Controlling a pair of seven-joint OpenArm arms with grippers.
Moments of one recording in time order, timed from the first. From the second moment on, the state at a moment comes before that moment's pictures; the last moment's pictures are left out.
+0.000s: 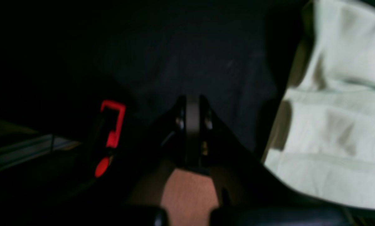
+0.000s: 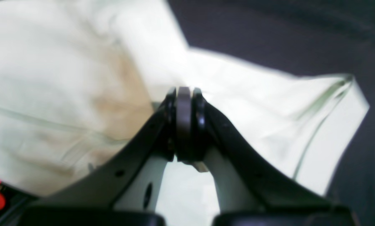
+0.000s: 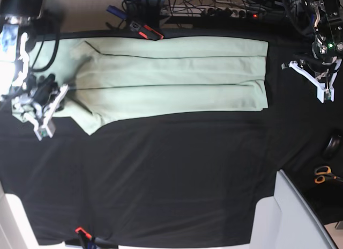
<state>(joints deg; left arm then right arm) 24.8 -19.3 -27.1 98.3 -14.4 -7.9 47.7 -8.3 10.9 12.8 92.3 10.0 27.2 -55.9</state>
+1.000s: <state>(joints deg) 23.8 -19.6 -27.0 95.5 -14.3 -7.9 48.0 -25.8 8.8 12.7 104.0 10.2 27.6 -55.4</state>
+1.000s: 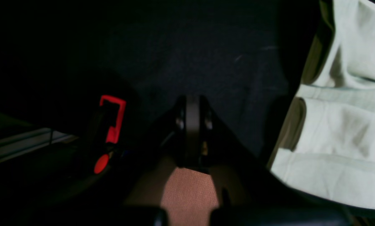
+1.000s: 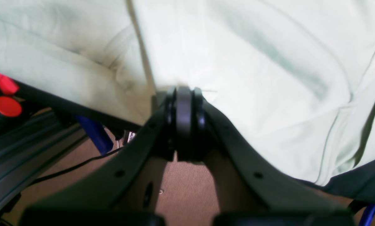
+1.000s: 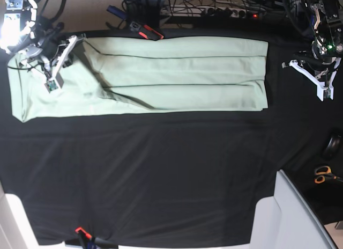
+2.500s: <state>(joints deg) 23.9 -19.6 -27.6 95.4 -14.3 -7.9 48.0 -13.6 5.6 2.4 97.5 10.3 27.3 -55.6</state>
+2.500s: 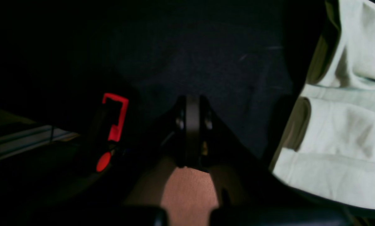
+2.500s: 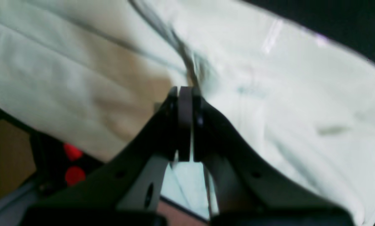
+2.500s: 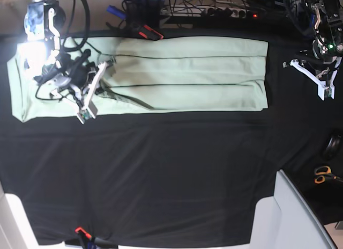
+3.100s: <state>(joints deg) 23.8 -19.4 -27.6 95.4 -14.3 -7.9 47.9 -4.7 5.7 2.1 77.5 10.2 27.3 -50.5</state>
